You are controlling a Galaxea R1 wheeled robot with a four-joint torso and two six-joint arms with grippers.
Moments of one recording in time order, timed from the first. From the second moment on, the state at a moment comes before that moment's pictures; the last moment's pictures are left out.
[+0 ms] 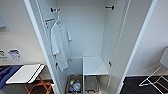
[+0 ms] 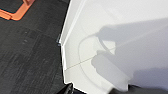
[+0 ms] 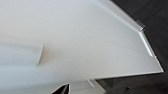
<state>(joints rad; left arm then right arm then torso) 0.79 2.55 -2.15 0.42 0.27 -0.94 -0.93 2.43 -1.84 -0.24 0.14 0.92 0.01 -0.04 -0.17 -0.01</state>
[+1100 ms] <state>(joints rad) 1.29 2.83 -2.41 0.89 0.24 -0.88 -1.26 2.84 -2.62 -0.54 0.10 0.91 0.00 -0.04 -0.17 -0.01</state>
